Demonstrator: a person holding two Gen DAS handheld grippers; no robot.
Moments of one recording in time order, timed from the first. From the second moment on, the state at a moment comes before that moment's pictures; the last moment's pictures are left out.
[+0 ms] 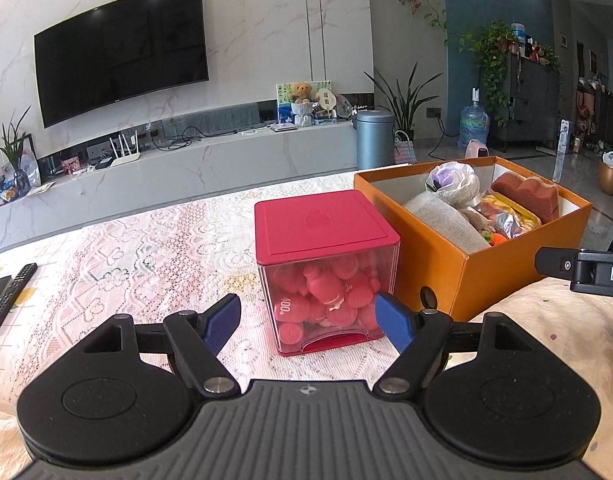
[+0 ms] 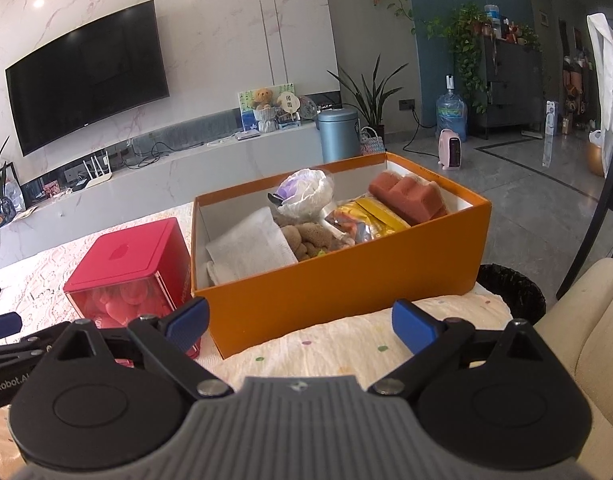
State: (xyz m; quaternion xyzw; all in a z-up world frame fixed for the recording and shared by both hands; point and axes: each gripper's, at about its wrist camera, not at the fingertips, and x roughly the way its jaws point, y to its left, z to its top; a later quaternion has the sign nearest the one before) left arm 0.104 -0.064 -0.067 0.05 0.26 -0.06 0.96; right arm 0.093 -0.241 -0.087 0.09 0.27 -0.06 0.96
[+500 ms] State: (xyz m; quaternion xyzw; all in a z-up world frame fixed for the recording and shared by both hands) left arm 0.098 -0.063 -0.060 0.05 0.27 -0.05 0.96; right arm 0.092 -0.241 -0.085 0.09 0.27 -0.06 0.96
